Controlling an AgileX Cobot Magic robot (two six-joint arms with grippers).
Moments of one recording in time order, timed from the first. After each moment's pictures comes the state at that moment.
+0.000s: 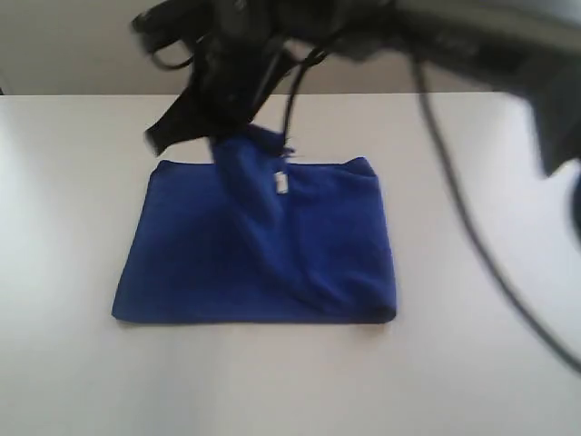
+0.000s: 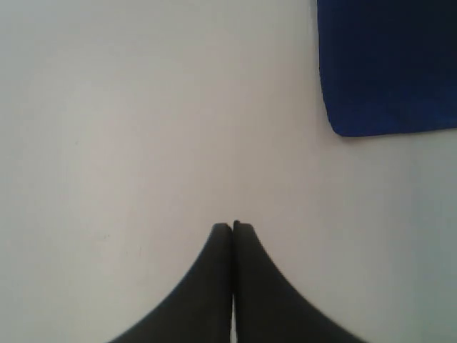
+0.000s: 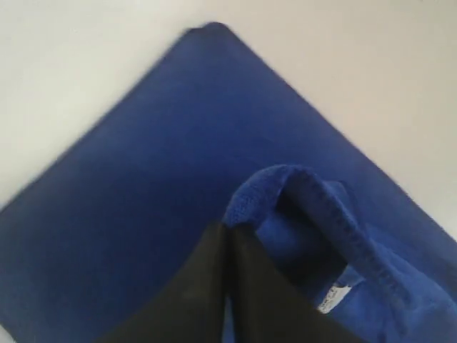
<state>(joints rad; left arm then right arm) -0.01 1.12 -0.99 -0.11 1.17 0.13 0.79 2.13 -1.96 -0.12 0.90 0.01</state>
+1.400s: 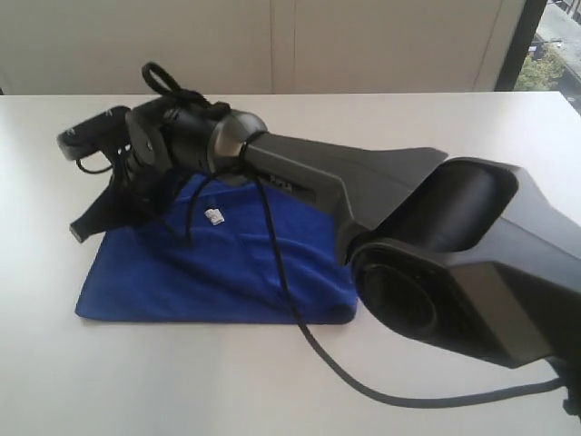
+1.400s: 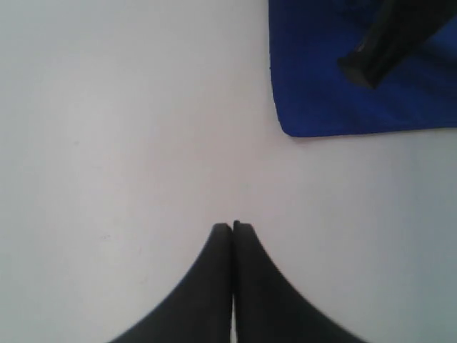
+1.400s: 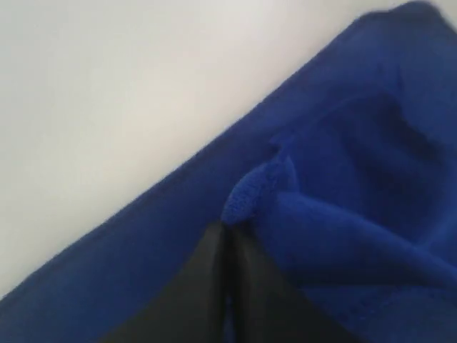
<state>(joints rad) -0.01 1.12 -0.99 -0.11 1.17 0.13 0.87 2.51 -2.21 0.07 0.74 -0.04</state>
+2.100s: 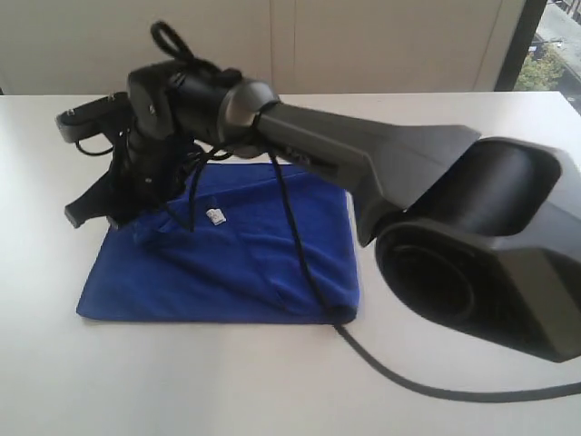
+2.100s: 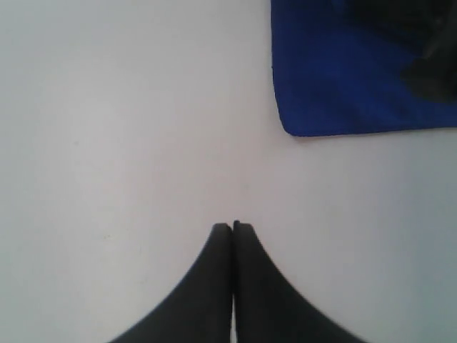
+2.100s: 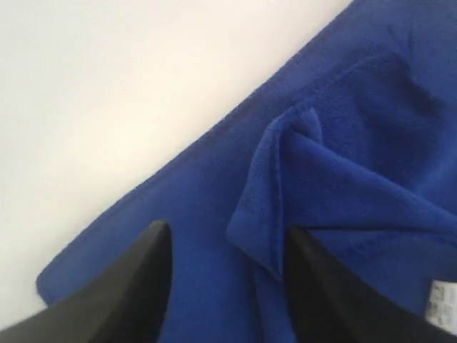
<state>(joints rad) -0.01 1.12 -0.99 -0.11 1.17 0.13 0.84 2.41 -2.21 0.15 0.91 -0.05</state>
